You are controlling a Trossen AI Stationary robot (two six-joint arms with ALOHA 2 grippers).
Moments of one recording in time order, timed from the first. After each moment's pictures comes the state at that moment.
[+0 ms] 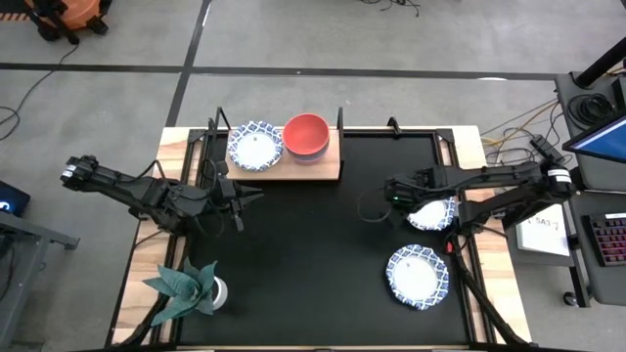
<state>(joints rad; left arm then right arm) -0.31 0.82 0.78 -0.33 -0.65 -0.17 -0.08 1.20 0.86 -1.01 0.05 0.84</state>
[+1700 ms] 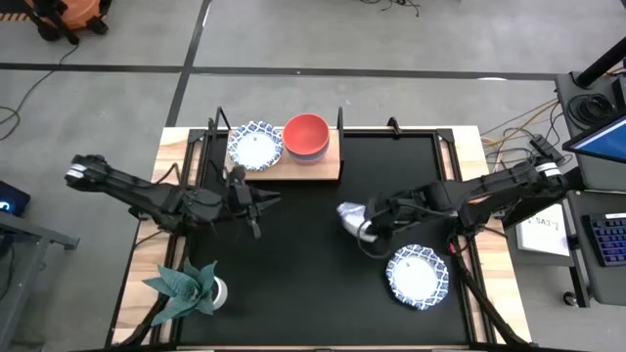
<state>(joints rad) -0.31 1.01 0.81 -0.08 -0.64 -0.06 0.20 1.29 1.05 -0.66 0.00 0.44</state>
